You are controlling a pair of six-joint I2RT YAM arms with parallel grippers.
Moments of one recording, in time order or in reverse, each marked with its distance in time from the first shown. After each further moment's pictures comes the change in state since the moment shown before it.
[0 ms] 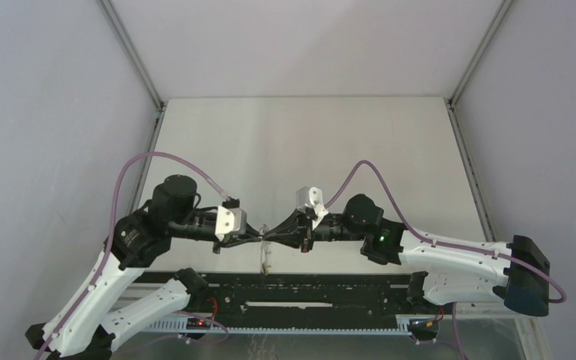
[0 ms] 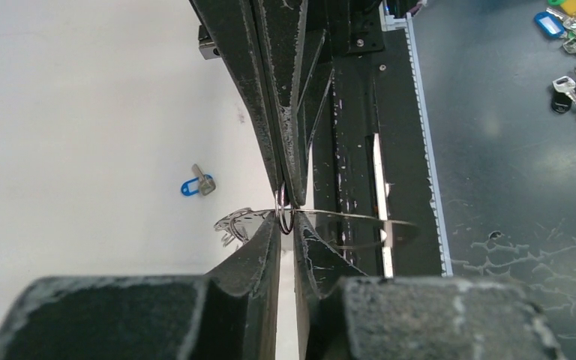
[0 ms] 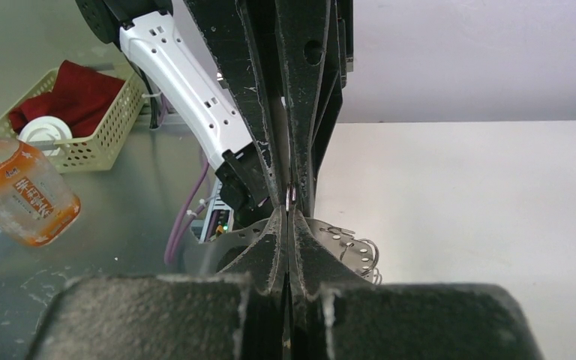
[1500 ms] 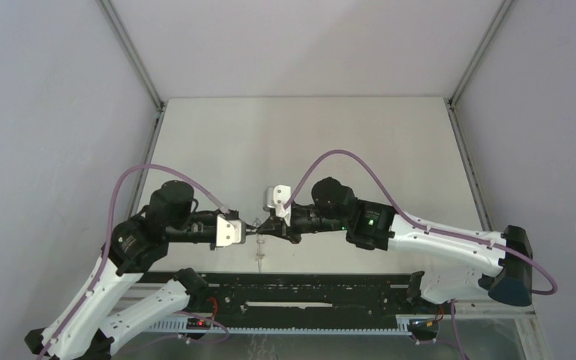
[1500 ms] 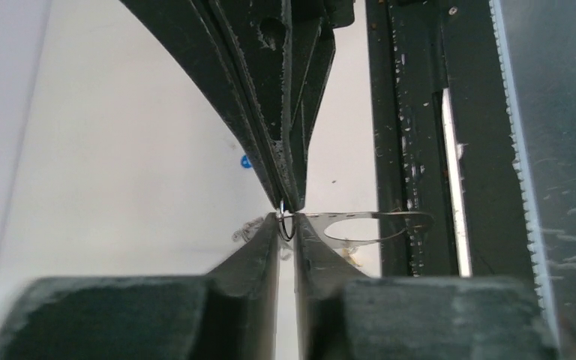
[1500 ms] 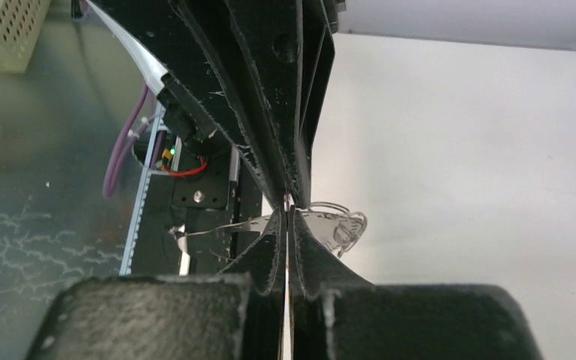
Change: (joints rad) left arm 0.001 -0.046 -0.034 -0.024 -0.125 0.208; right arm 0.031 0.154 0.366 -0.590 0.077 -0.279
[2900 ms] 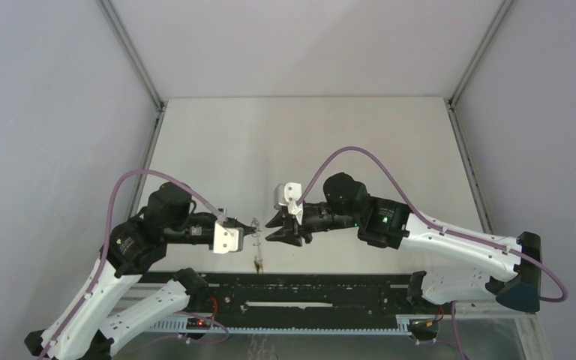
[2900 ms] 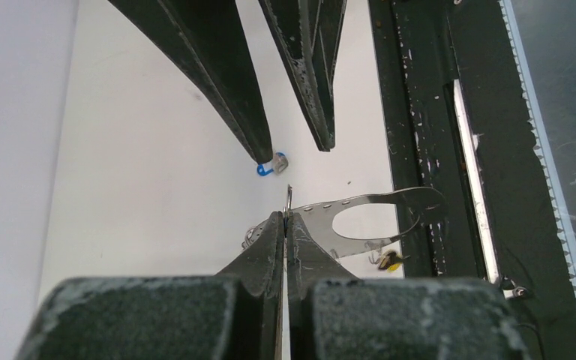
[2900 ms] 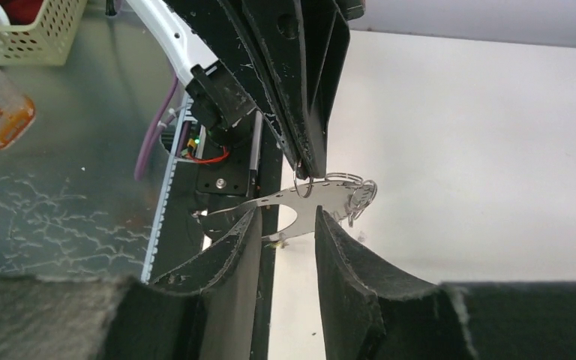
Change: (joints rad) left arm 0.003 -0.012 -0.002 0.000 0.021 0.089; right arm -0.038 -0.087 -0.023 -0.043 -0.085 0.039
